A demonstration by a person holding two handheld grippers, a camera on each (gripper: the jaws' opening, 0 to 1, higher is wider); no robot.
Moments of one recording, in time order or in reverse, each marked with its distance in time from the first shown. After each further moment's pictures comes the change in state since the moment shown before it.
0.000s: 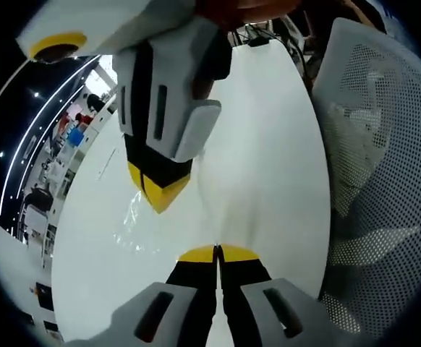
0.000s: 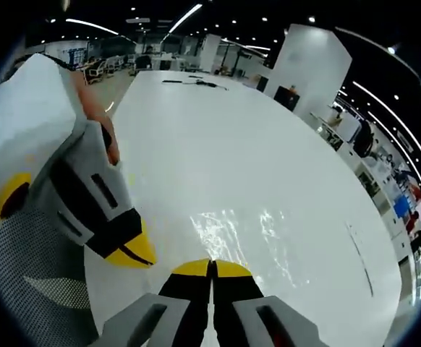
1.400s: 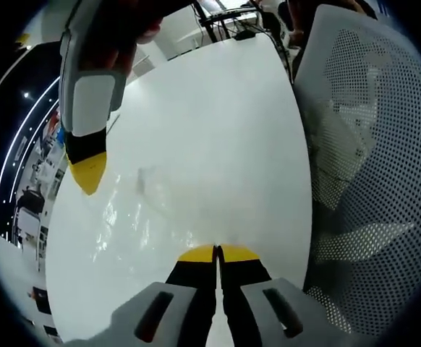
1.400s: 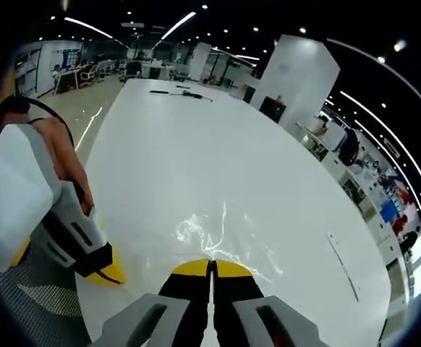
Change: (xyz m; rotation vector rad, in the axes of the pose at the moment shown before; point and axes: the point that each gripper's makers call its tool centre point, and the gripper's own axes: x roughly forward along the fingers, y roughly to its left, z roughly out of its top) left arm 0.007 -0.026 -0.009 0.019 0.028 -0.056; right arm -0.011 -0.019 0.016 -0.006 -0.043 -0.073
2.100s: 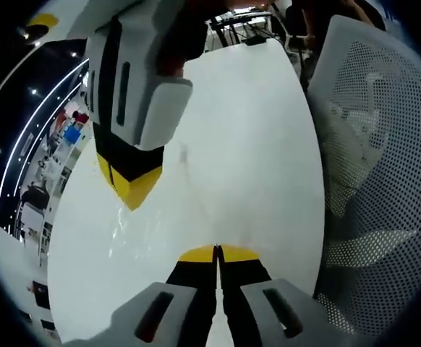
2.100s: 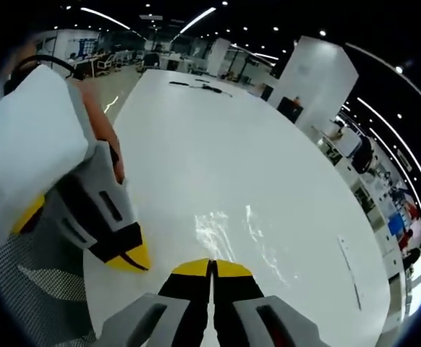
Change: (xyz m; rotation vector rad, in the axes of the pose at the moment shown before) left arm -0.002 0.019 0.006 -0.031 -0.022 0.043; right arm -0.004 0.028 -0.010 -0.081 0.035 0.073
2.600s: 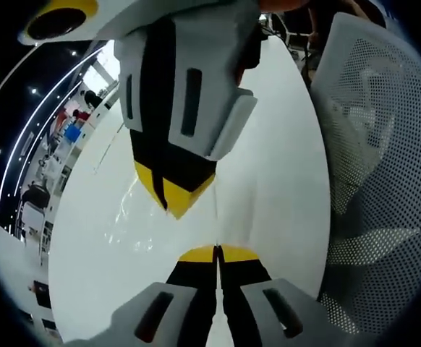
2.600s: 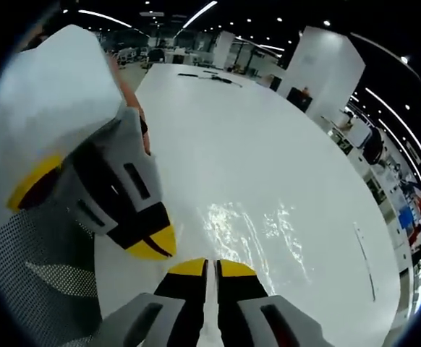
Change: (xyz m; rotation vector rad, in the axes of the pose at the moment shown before) left arm 0.001 0.002 -0.001 0.003 0.017 0.002; right arm 0.012 0.020 -0.020 0.025 0.044 0.066
